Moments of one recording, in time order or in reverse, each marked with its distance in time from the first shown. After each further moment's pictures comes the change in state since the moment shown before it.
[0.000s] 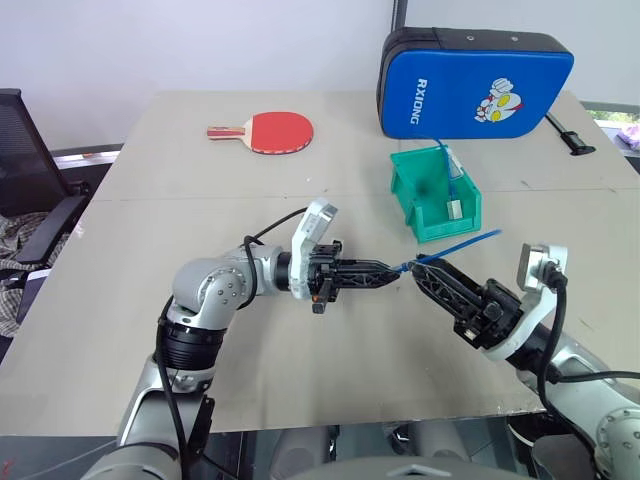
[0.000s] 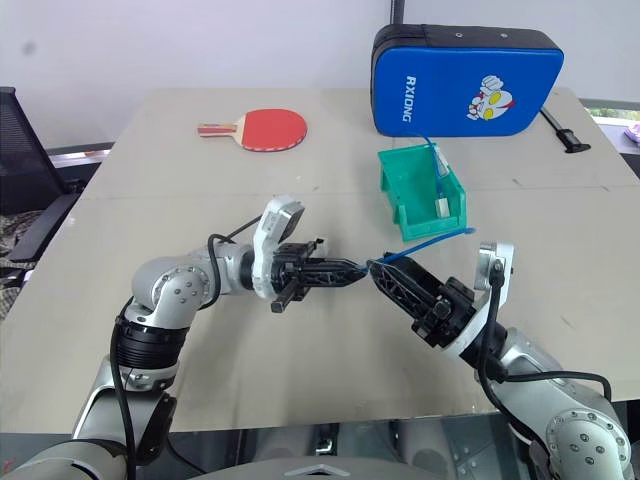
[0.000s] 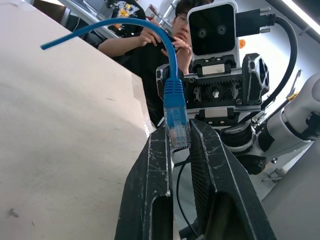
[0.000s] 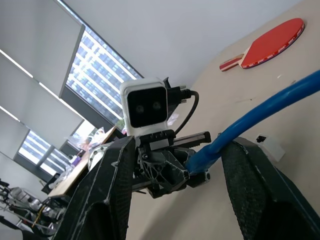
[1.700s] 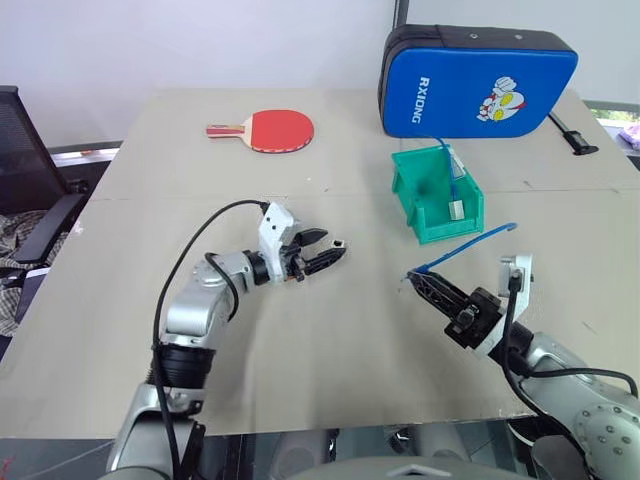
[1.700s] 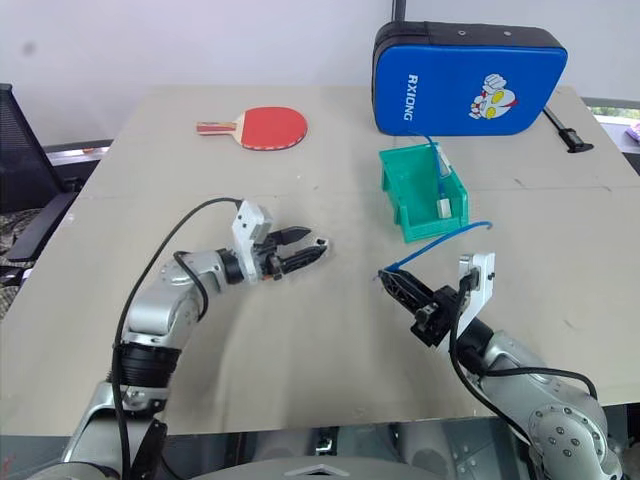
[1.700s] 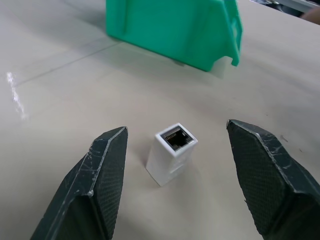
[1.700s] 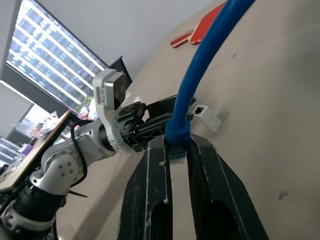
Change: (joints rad) left arm 0.168 -0.015 0.053 0.150 0.530 -0.592 0.321; right arm 0.035 -0.014 0.084 0.077 -0.228 -0.036 -0.005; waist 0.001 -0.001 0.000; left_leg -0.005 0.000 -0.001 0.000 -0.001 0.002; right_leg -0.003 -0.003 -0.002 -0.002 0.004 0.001
